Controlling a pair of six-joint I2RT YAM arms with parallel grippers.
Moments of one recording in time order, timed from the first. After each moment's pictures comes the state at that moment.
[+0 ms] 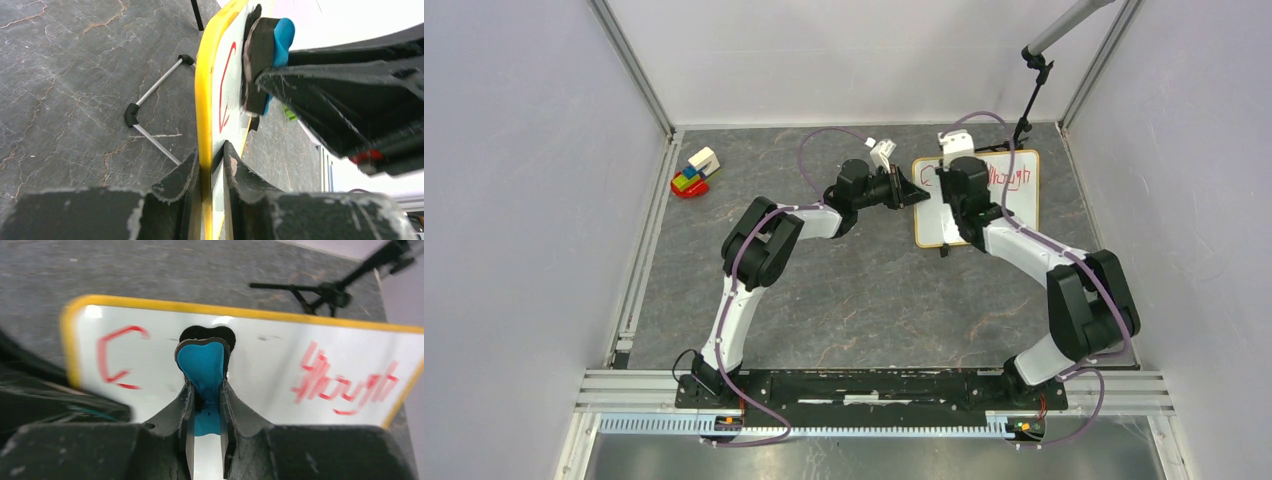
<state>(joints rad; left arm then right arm) -0.62 2.30 1.46 0.72 0.53 -0.72 0.40 1.58 0.97 0.21 0.38 -0.10</state>
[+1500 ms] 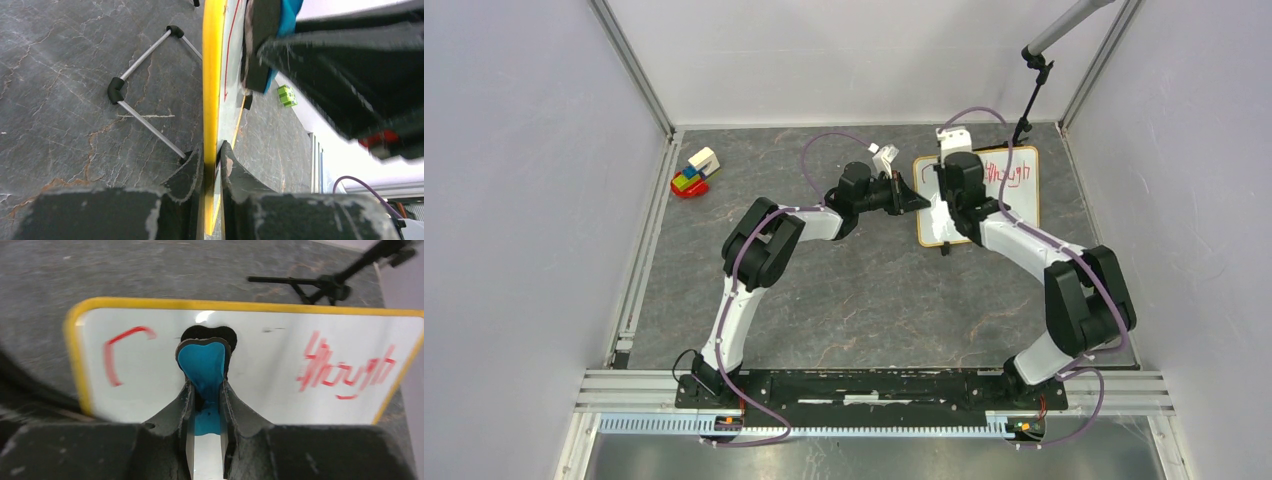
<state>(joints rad) -0.63 2.29 1.45 0.68 0.57 -0.74 0.36 1.59 1.01 0.14 0.41 -0.06</state>
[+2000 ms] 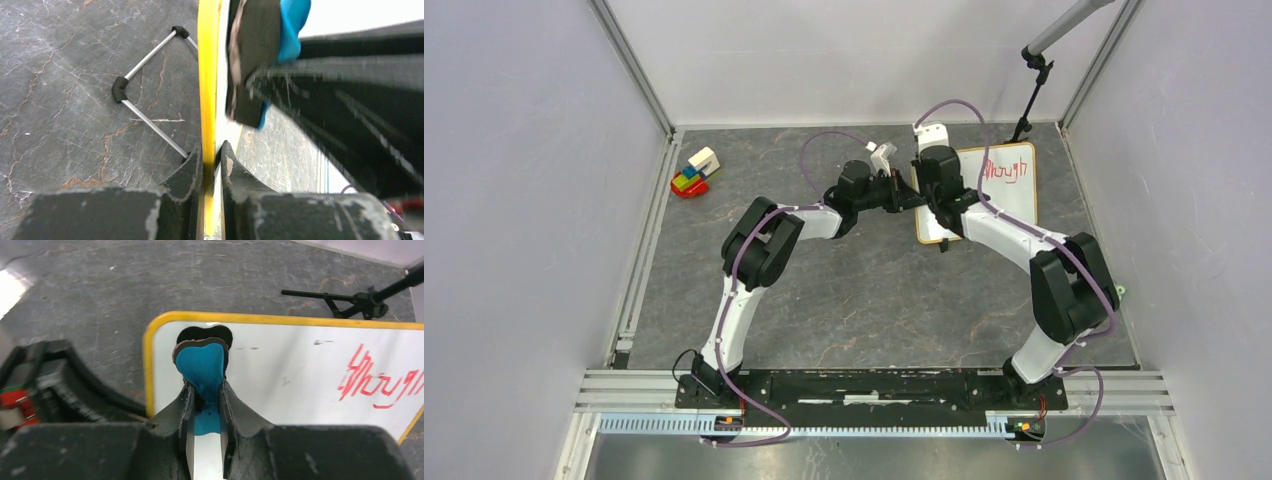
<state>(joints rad) -0.62 2.29 1.46 0.66 0.54 -0.73 0.49 1.68 1.14 0.08 0.46 -0.03</state>
